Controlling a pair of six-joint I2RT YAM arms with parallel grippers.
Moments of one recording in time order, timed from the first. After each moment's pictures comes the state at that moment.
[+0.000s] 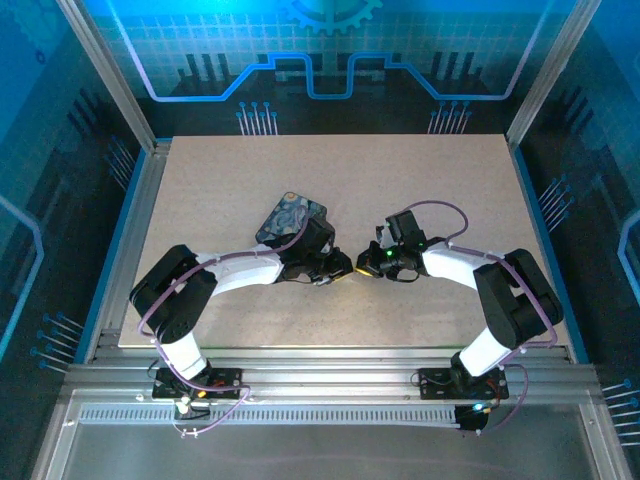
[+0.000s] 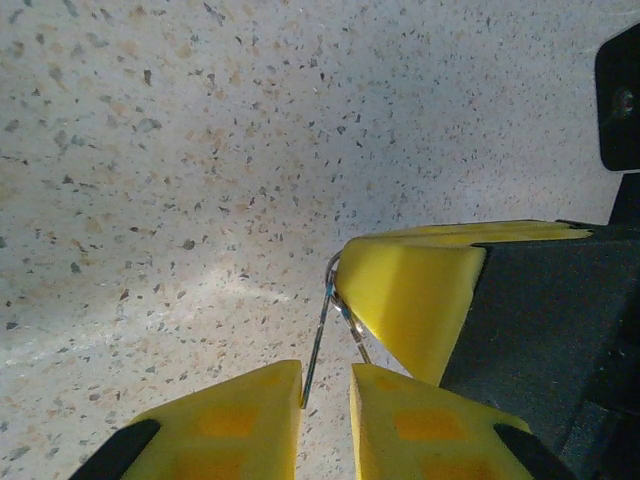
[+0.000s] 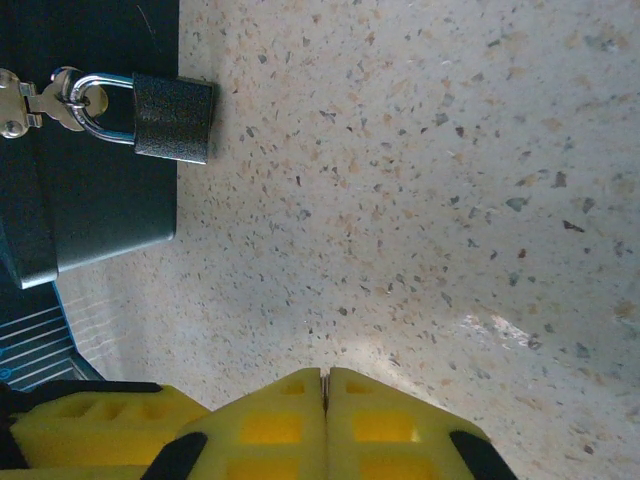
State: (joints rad) left arm -0.74 1.73 0.98 -0.11 0.32 -1.11; right arm 0.42 1.60 0.77 -0.16 -0.53 0.82
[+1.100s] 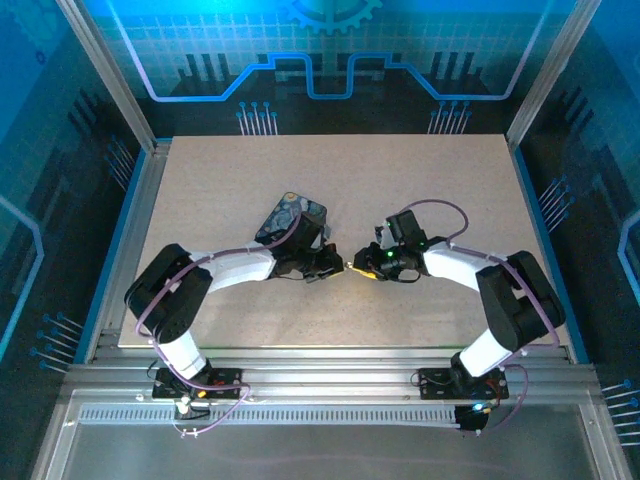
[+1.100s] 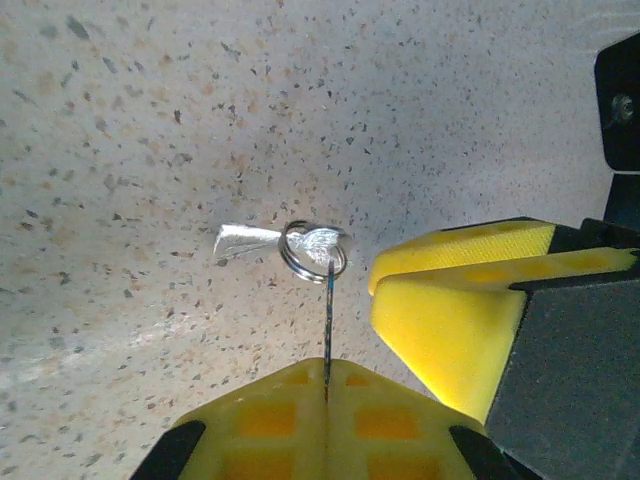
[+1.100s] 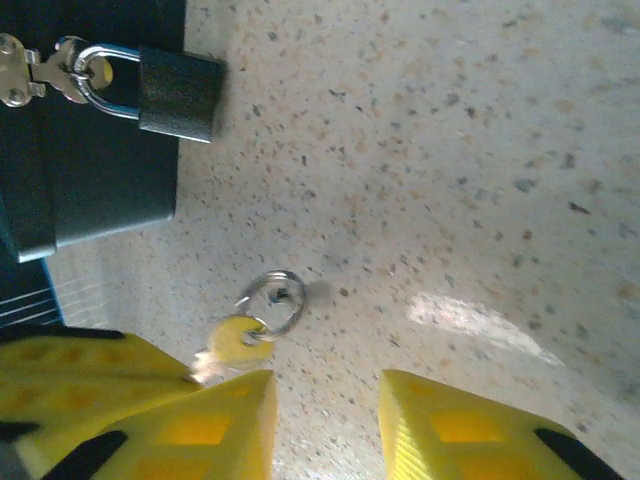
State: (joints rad) left arm -0.66 1.70 0.95 -0.11 0.41 -0.96; right arm 0.42 1.57 0.78 -0.22 -0.53 0.75
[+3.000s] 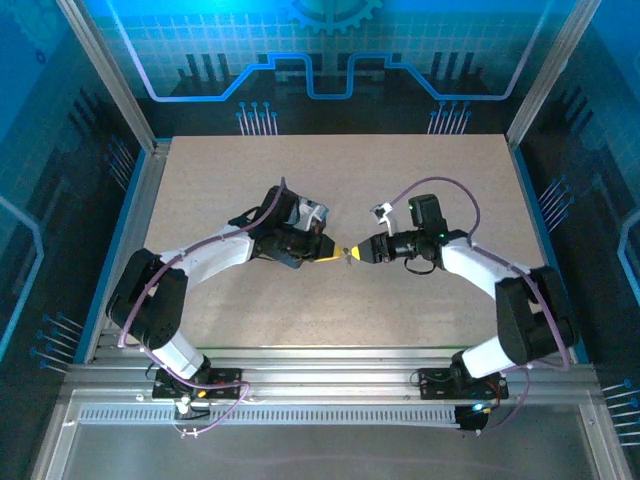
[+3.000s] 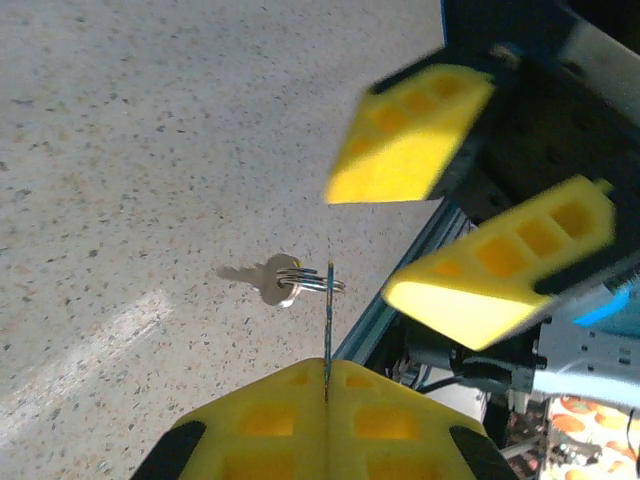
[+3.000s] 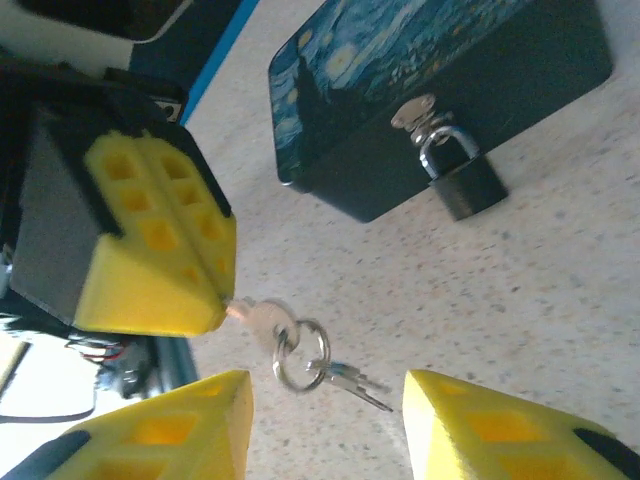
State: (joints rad) left arm -0.49 1.62 1.04 -0.25 0.80 -0.67; right arm 0.30 1.44 0.79 -0.15 -0.85 0.14
